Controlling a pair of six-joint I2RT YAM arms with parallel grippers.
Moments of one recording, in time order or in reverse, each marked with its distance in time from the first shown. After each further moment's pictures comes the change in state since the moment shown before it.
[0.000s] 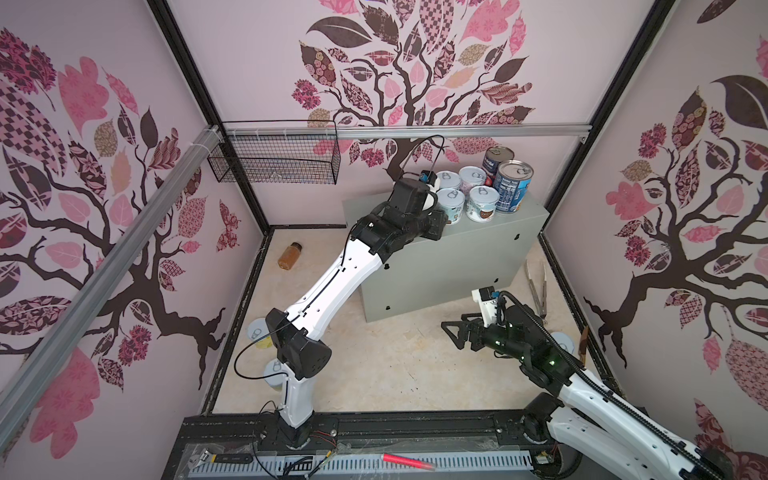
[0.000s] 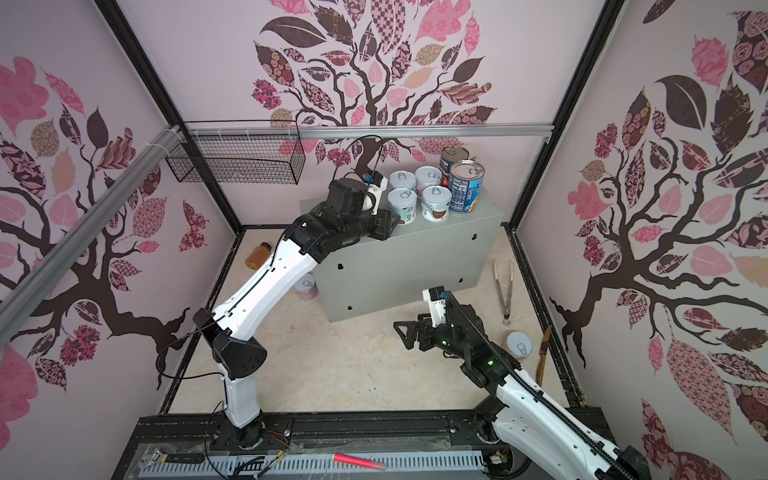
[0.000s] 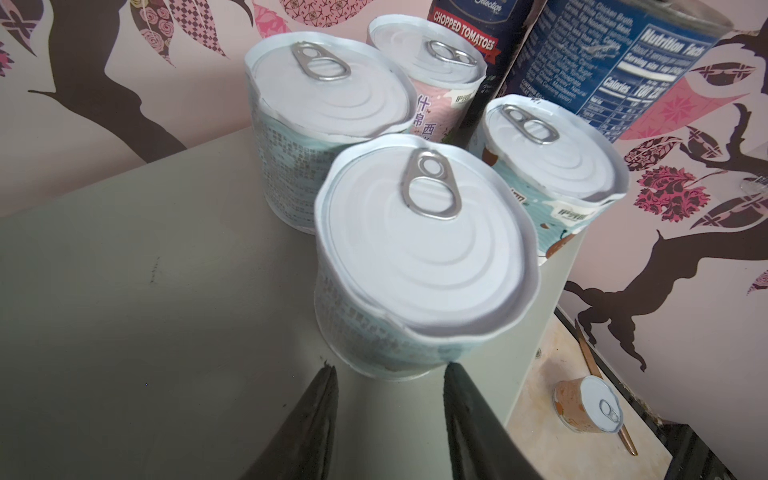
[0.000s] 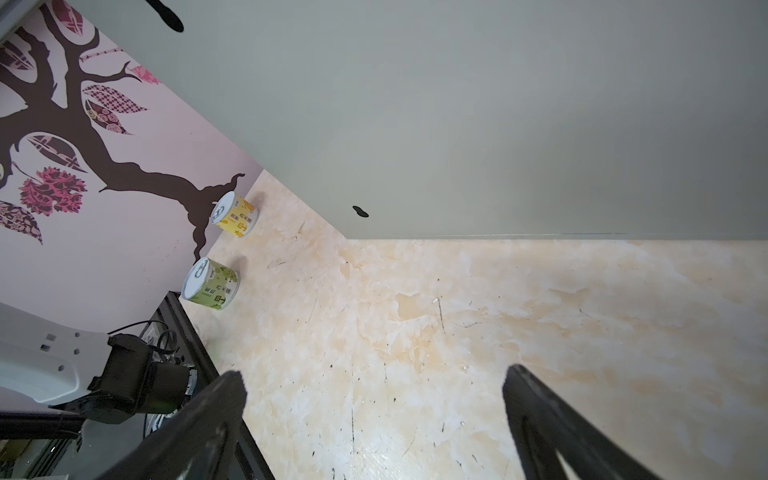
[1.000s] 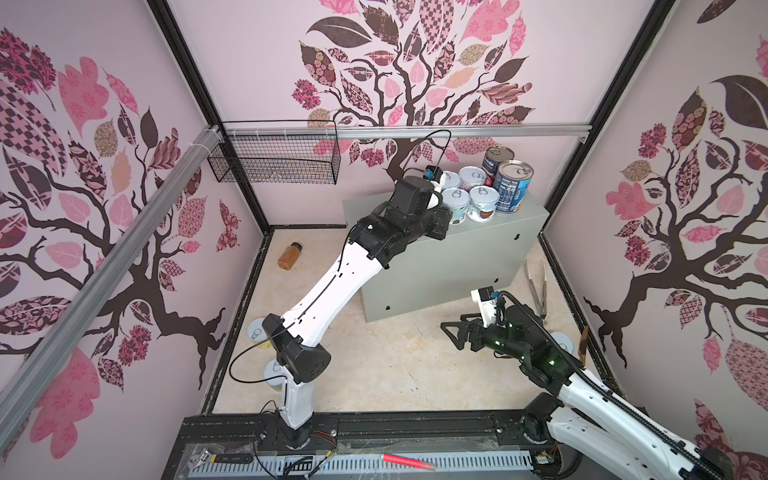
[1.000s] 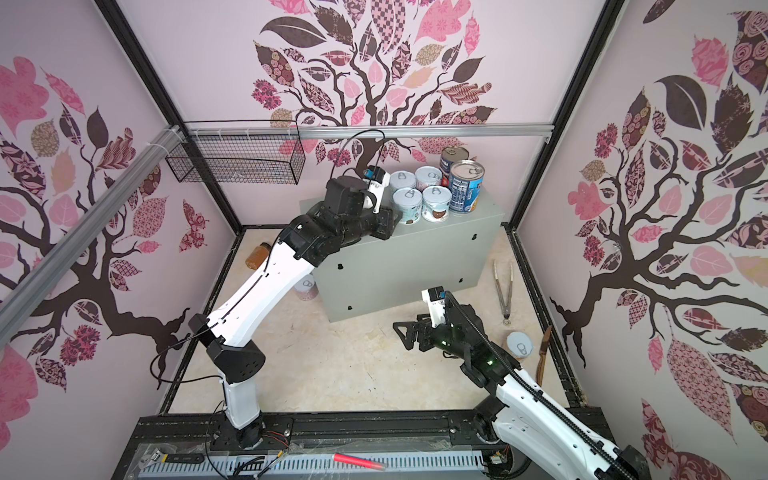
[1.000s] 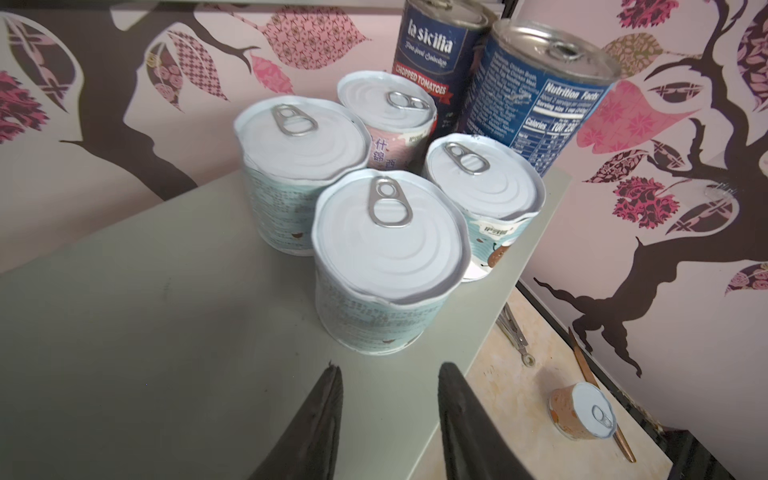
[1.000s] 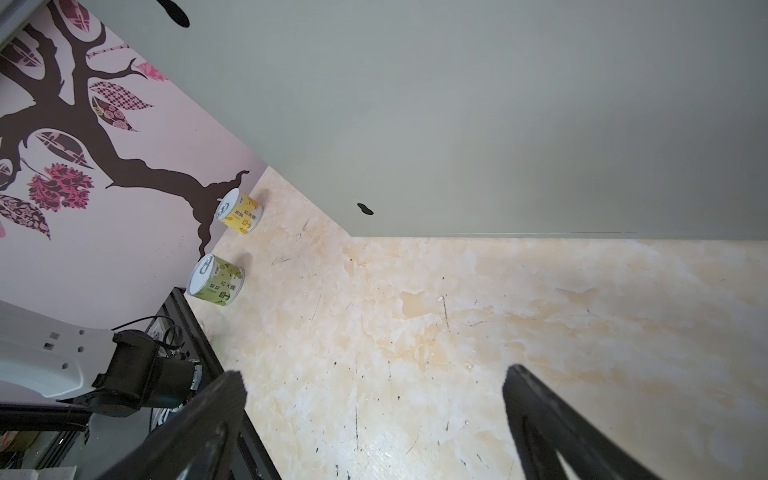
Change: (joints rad) left arm -0.028 -0.055 0.012 -0.005 -0.070 0.019; right arm 0.000 0.003 0.000 0.001 -0.013 0.000
